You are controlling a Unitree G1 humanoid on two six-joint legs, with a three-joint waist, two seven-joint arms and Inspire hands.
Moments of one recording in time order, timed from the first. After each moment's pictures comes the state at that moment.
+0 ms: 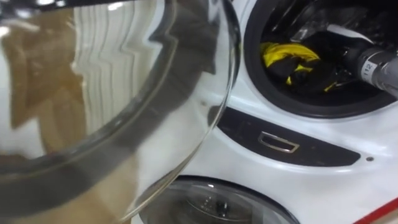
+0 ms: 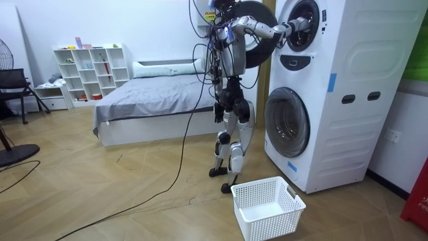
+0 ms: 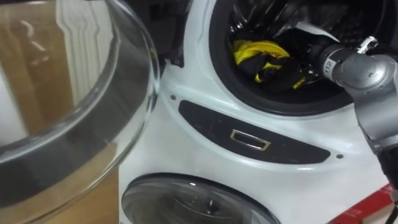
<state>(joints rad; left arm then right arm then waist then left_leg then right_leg) 0.11 0.35 0.08 1.12 -0.11 0.22 0.03 -0.78 -0.78 0.22 0.31 -0.17 0.28 0.45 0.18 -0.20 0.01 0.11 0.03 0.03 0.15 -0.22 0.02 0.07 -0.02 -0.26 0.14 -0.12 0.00</state>
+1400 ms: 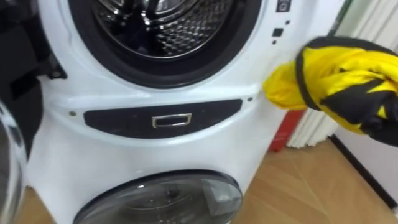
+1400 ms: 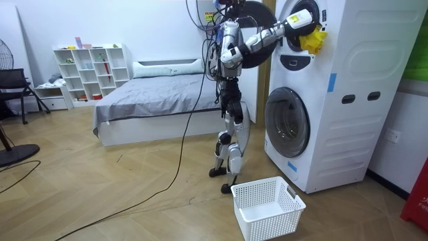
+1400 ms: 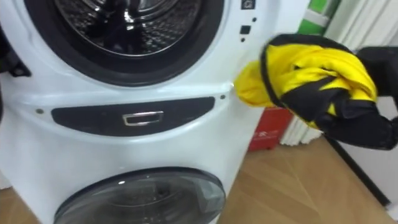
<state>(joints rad) 0.32 0.24 0.24 1.13 -0.12 0.04 0.06 0.24 -0.53 -0.49 -0.53 -0.01 0.10 0.13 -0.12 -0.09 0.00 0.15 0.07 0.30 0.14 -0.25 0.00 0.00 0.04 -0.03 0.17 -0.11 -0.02</state>
